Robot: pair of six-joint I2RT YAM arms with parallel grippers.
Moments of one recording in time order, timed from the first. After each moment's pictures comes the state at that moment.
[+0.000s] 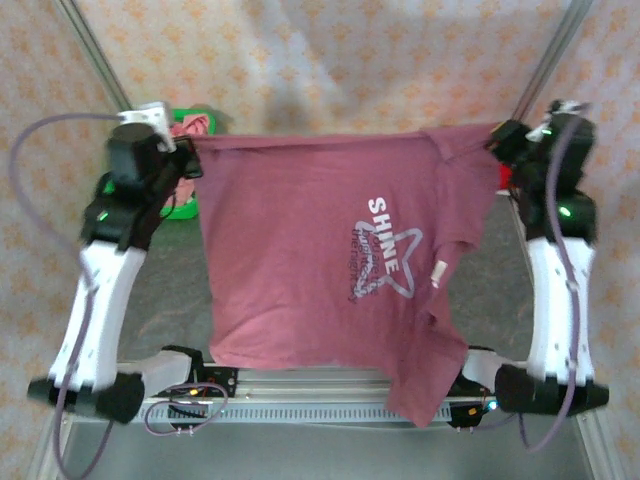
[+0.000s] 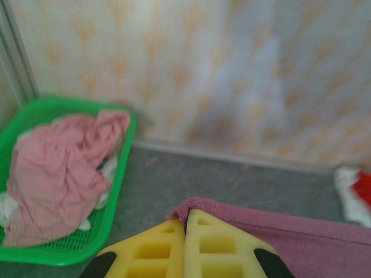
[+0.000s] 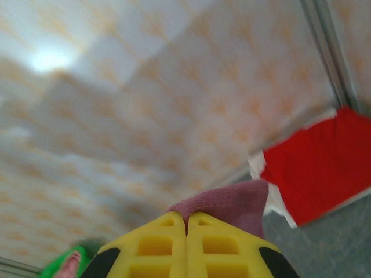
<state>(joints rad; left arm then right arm) -0.10 1.21 1.51 -0.69 -0.14 -0.26 -0.08 1.21 1.54 -0.64 -0.08 0.62</state>
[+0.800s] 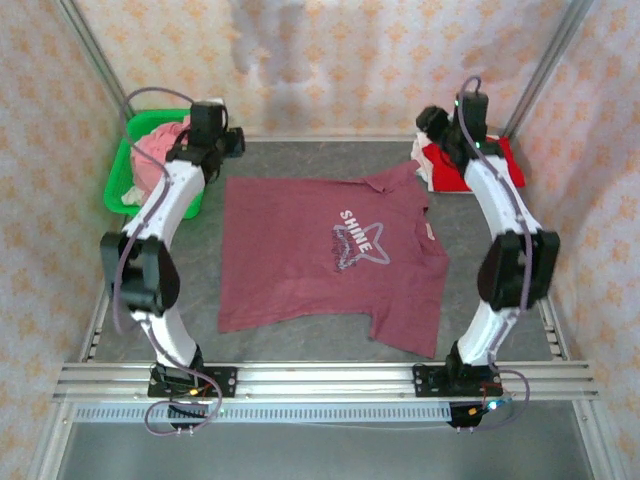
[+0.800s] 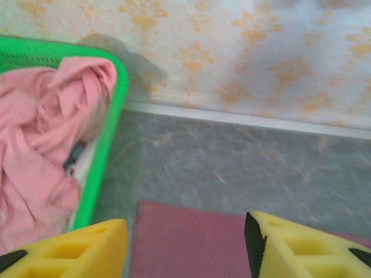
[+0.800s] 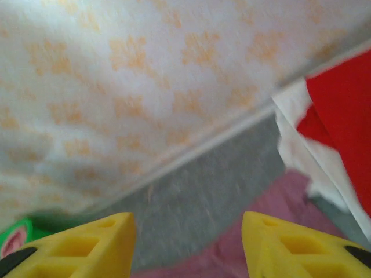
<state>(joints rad) -0.11 1.72 1.53 -0.44 -0.16 -0.24 0.05 1.72 1.54 -0.32 -0.14 0.67</state>
